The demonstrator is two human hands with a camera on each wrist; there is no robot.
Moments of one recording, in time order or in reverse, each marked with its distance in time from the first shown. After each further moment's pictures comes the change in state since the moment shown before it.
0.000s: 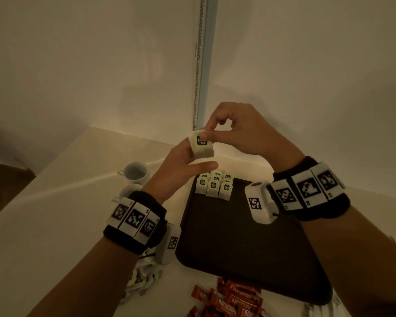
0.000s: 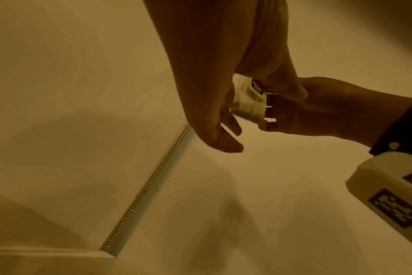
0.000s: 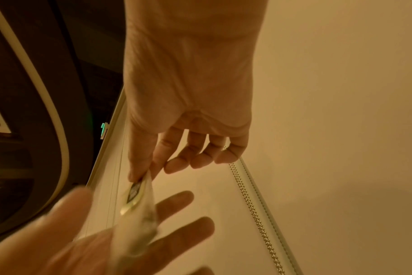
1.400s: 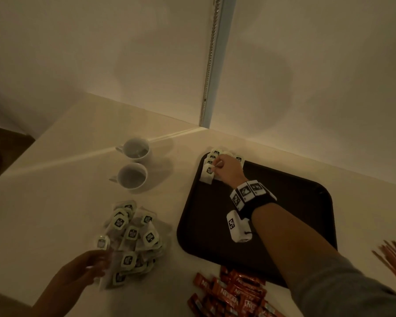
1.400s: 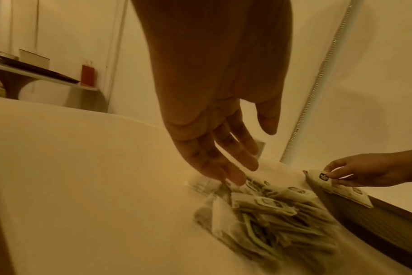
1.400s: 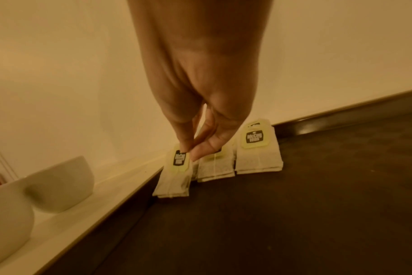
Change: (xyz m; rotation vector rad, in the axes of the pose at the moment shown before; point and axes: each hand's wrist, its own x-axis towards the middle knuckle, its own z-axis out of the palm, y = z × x) left_hand -0.243 -0.096 -0.125 0.365 0.437 -0.780; right_hand -0.032 0.171 0.178 0.111 -0.045 0.760
